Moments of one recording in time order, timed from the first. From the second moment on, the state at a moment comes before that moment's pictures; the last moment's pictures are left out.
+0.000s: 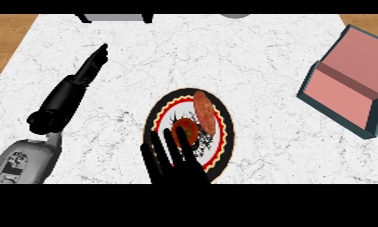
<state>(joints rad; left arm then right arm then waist) -0.23 0.41 -0.16 -1.53 0.03 -0.05 -0.07 -0.38 -0.05 1.02 -1.87 1.06 0.50 0.83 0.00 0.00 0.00</state>
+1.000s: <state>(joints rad) -0.22 0.34 -0.06 -1.53 -0.04 -0.15 -0.07 -0.38 -0.02 0.95 -1.62 1.24 0.39 0.73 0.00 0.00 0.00</state>
